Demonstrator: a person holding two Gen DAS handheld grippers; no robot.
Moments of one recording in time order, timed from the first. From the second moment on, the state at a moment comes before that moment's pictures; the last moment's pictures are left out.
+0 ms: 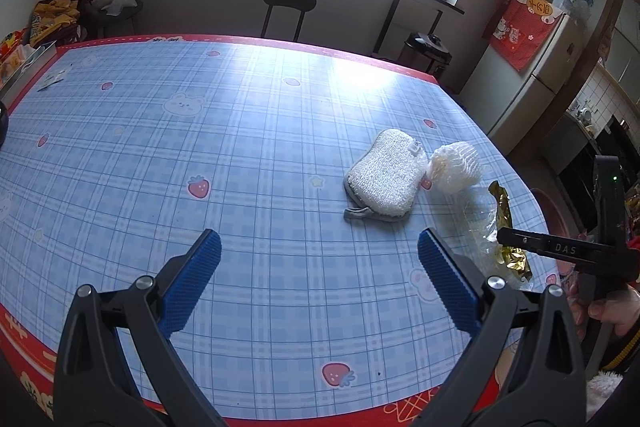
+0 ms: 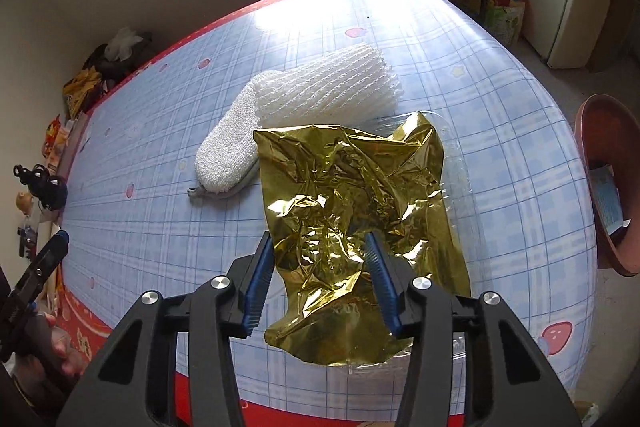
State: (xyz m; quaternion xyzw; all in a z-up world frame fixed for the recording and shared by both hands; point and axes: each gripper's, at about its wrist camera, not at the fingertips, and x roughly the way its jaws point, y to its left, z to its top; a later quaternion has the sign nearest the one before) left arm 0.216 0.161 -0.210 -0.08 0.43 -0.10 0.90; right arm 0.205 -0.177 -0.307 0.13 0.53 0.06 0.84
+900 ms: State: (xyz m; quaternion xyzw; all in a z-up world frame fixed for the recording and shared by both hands) left arm 0.251 -0.012 -0.273 -0.11 0.53 -0.28 0.79; right arm 0.125 -0.268 -0.227 0.11 0.42 0.02 0.90
